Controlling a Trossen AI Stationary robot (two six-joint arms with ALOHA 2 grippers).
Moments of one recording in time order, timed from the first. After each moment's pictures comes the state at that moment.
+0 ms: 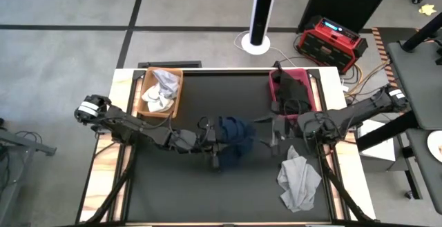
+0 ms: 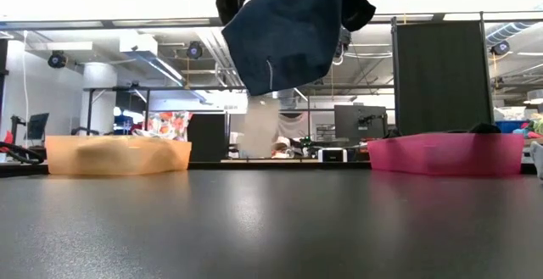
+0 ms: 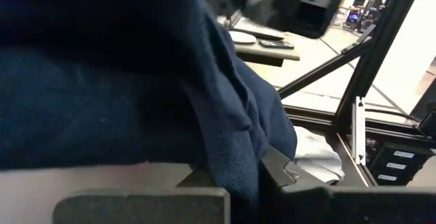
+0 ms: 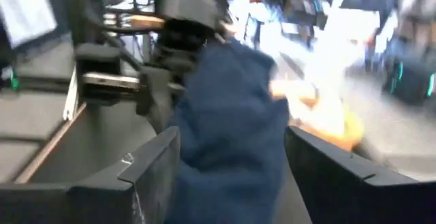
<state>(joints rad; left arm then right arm) -0.30 1.58 0.92 0.52 -0.38 -0.21 0.29 1.09 0.78 0.15 0.35 -0.05</state>
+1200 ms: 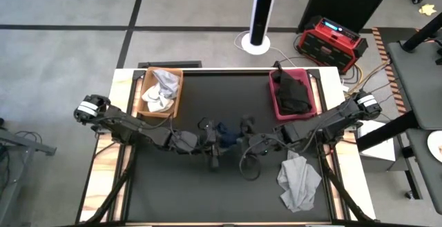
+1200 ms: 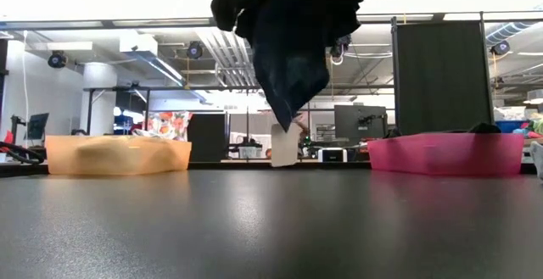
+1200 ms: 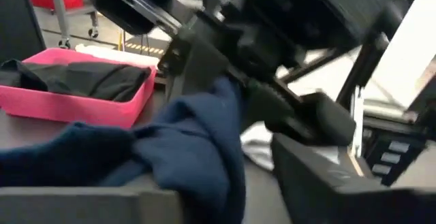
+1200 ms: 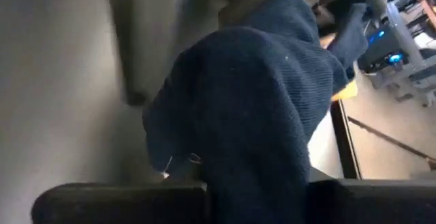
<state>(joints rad) -0.31 1.57 0.92 0.45 -0.39 -0.26 0.32 1.56 1.17 -0.27 0.48 -0.26</state>
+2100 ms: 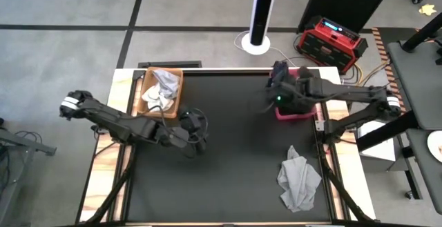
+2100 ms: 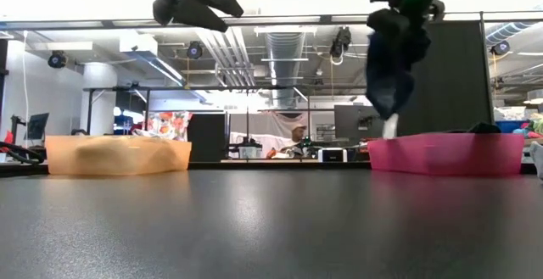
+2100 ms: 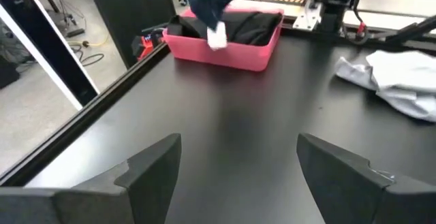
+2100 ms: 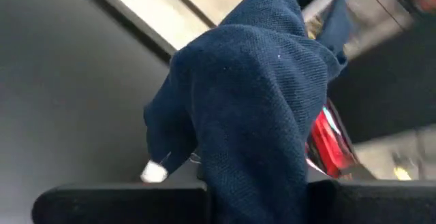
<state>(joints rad) -0.31 1.33 0.95 -0.20 -0.74 -0.35 -0.17 1.28 1.20 -1.09 0.81 0.44</state>
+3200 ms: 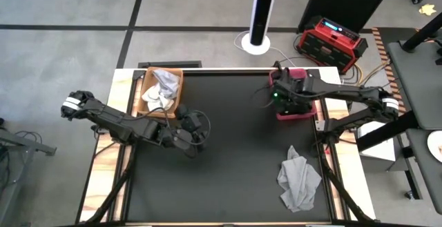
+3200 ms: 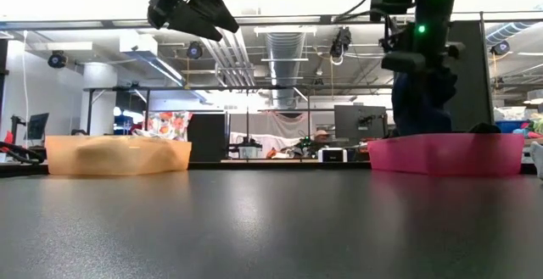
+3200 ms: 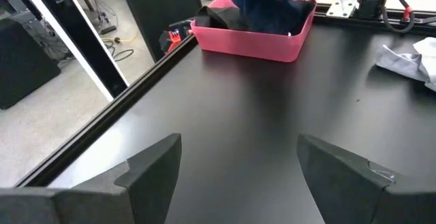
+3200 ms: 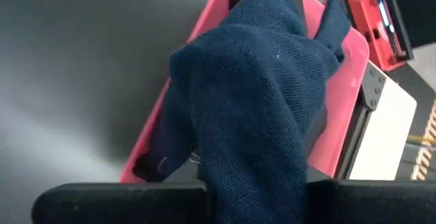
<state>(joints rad) -0.31 1.36 0.95 -0.26 -0.83 -0.38 -0.34 1.30 1.03 -1.12 0.50 0.58</state>
